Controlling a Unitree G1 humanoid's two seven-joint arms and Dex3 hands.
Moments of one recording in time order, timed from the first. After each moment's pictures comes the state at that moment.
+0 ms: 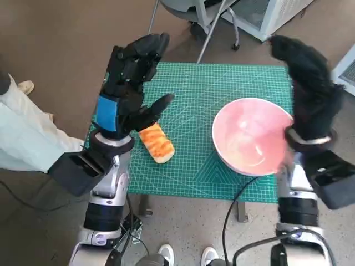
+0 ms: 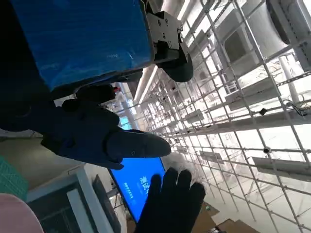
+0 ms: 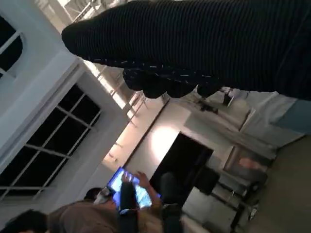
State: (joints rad) left arm -0.60 0.07 0.07 0.22 -0.20 -0.51 -0.28; right arm -0.72 -0.22 -0.23 0.60 0.21 -0.92 0.31
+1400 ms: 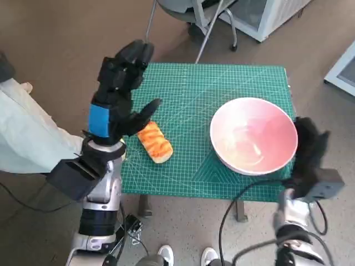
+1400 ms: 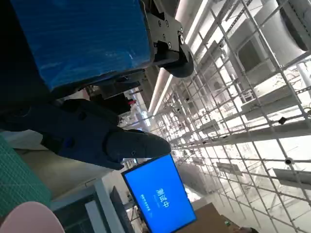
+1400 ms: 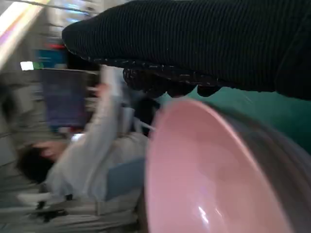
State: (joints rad) left arm -0.54 0.11 0.10 0.23 -0.16 -0.53 -0.24; right arm -0.64 -0.16 -0.38 1.28 0.15 -0.81 0.00
